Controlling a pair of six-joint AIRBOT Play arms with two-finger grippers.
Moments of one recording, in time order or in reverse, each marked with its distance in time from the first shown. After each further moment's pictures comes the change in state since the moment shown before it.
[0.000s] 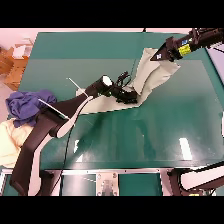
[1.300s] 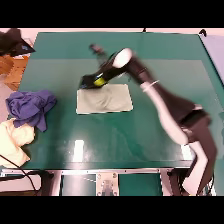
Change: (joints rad) left arm 0.865 0.752 -0.005 0.380 -0.548 -0.042; right arm 0.694 -0.356 -0.017 -0.076 -0.658 0.117
